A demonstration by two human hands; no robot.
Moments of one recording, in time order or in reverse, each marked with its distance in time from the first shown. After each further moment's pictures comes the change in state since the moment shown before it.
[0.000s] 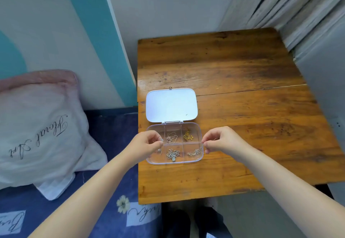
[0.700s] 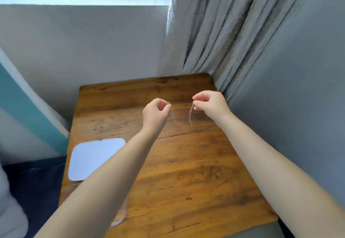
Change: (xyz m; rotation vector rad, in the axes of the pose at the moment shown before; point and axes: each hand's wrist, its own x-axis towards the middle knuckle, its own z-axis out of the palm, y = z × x) left_hand 0.160 0.280 0.100 -0.302 0.460 0.238; right_hand 0.039 -0.039 -0.268 -0.062 0.579 -0.293
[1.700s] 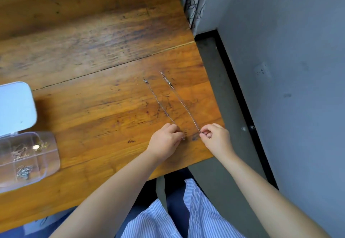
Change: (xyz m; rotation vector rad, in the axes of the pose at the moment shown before) left_hand -0.176 -0.138 0.204 0.630 -0.723 0.465; right_hand -0.177 0.300 -0.039 -0.259 -0.154 0.399
